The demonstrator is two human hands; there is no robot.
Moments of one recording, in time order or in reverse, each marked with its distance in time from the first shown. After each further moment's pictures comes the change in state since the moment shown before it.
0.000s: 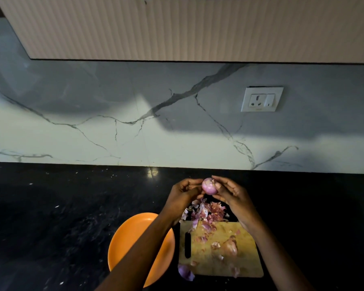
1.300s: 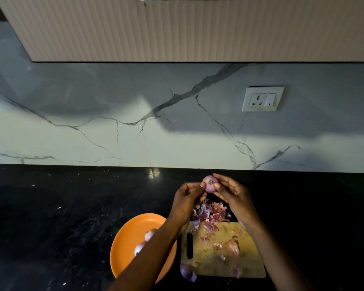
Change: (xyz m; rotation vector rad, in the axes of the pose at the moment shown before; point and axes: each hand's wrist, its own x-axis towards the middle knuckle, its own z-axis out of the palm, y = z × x) left_hand -0.007 -0.011 0.013 -0.137 0.101 -0.032; right_hand 0.002 0.002 0.006 0.054 0.043 -0.022
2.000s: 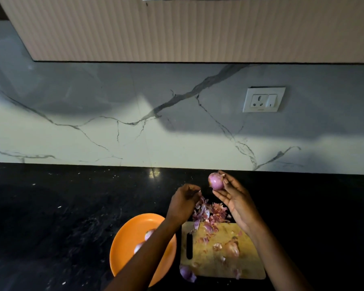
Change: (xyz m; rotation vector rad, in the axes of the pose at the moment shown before) left_hand 0.010 -0.006 -0.017 0.638 0.045 0.135; right_hand 0.001 -0.005 0.000 0.315 0.045 0.140
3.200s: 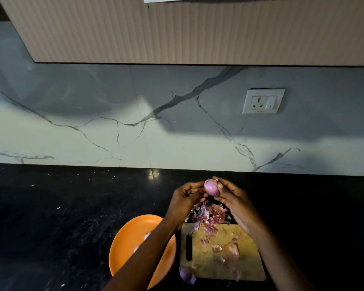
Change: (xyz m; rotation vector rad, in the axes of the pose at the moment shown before) left_hand -0.011 0.022 -0.003 -0.494 -0.119 -0.011; right_hand 0.001 0.003 -0.005 -0.269 -0.065 -0.012
